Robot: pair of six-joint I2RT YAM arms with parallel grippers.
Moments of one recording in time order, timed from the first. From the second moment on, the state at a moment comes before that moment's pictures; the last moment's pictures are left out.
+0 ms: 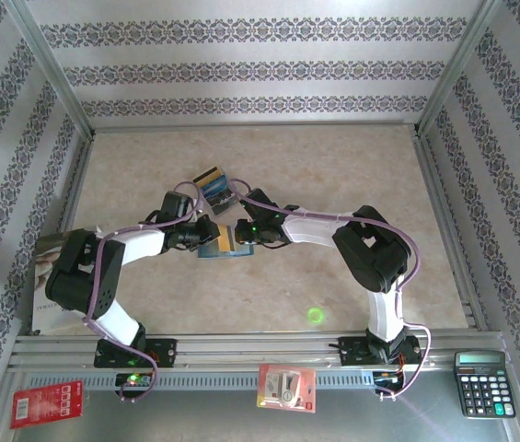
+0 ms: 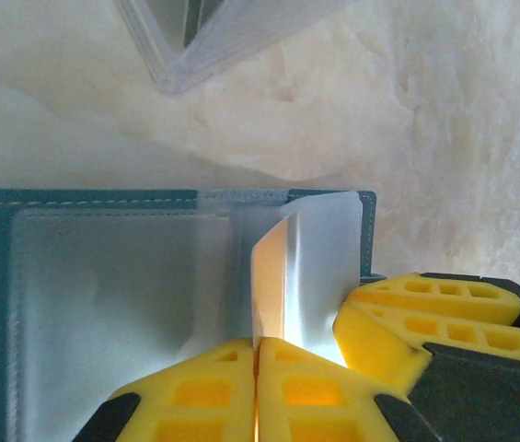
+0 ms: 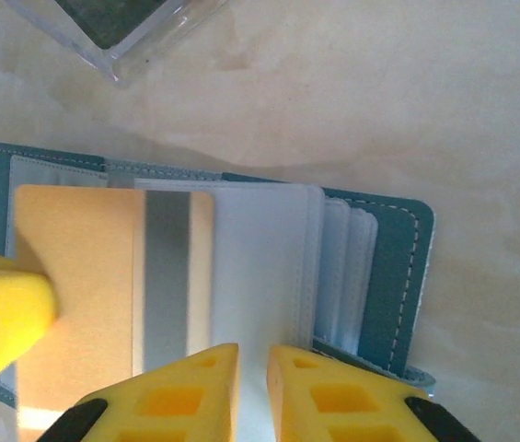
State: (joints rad) left arm -0.26 1.60 0.71 -0.02 0.48 -0.74; right arm 0.75 1.96 1.20 -0.22 -0.15 0.68
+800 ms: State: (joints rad) left arm -0.21 1.28 0.91 -0.29 0.31 -0.42; right arm 0.63 1.65 0.98 0.04 -0.33 0.69
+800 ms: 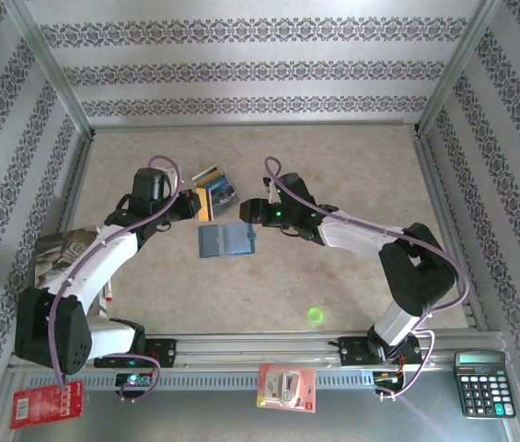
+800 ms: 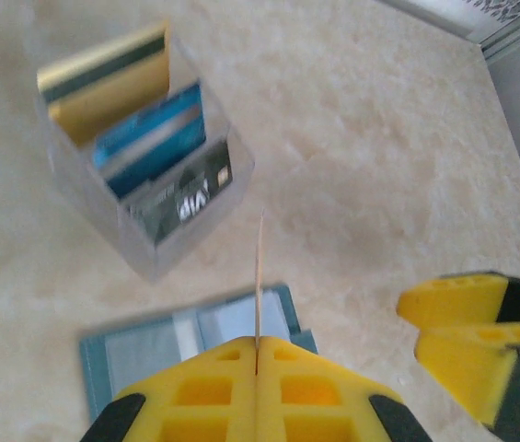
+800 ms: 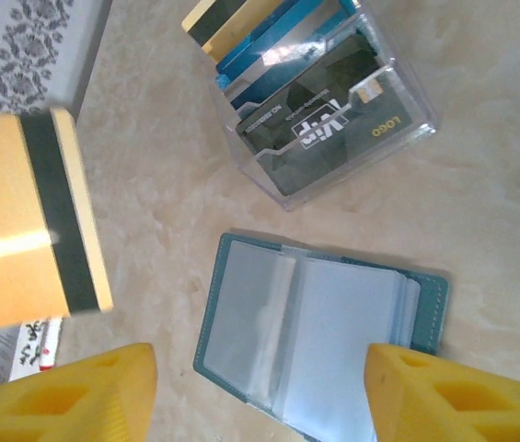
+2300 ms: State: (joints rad) left arm -0.21 2.18 2.00 -0.99 0.09 0.64; right arm 0.43 1.68 0.95 0.04 -0.34 0.64
